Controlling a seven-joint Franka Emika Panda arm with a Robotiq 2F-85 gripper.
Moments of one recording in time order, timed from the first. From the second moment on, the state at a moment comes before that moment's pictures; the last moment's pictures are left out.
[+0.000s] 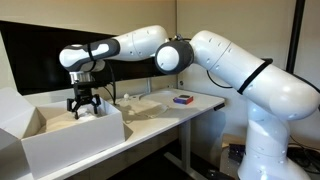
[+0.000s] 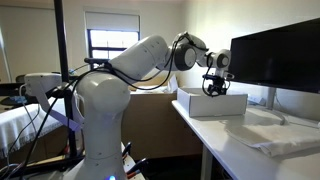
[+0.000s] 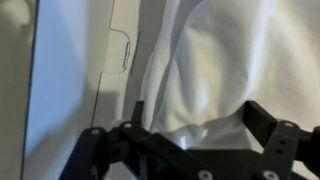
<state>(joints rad) 0.13 0.96 0.00 -0.80 0.09 1.68 0.32</state>
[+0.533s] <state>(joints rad) 0.13 1.06 0.08 -0.63 0.09 1.52 0.21</state>
